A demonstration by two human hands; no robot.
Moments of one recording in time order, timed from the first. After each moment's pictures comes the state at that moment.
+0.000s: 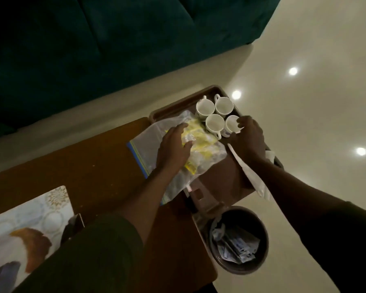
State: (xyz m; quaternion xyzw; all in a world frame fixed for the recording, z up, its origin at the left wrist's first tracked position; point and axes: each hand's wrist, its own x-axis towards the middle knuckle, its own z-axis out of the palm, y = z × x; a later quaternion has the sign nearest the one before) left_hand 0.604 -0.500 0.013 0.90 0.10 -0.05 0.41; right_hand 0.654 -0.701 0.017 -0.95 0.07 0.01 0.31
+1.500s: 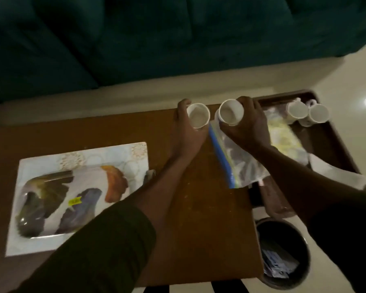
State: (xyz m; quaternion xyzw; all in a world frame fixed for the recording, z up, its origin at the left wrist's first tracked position) left_hand 0.510 -0.353 0.050 0.84 0.29 0.17 0.43; right_hand 0.607 -0.491 0.044 -0.93 -0.21 0.03 0.31
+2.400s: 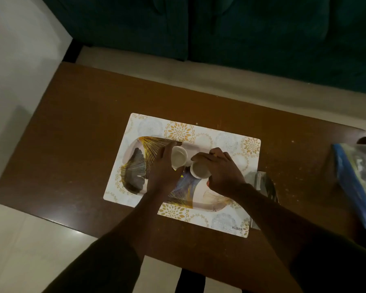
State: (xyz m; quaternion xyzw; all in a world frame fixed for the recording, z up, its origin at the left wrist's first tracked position) left_hand 0.192 -0.091 -0.036 0.84 0.42 0.08 0.34; right_hand 0.339 -0.213 -0.019 -0.78 -0.58 0.19 0.14
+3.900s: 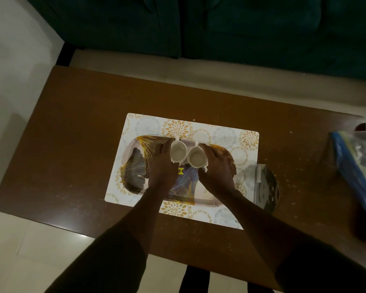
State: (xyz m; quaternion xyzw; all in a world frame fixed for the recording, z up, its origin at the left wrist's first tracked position) left_hand 0.200 -0.089 -0.028 0.83 0.43 0.09 0.34; right_hand 0.303 -0.207 -0.032 -0.86 -0.37 0.21 0.29
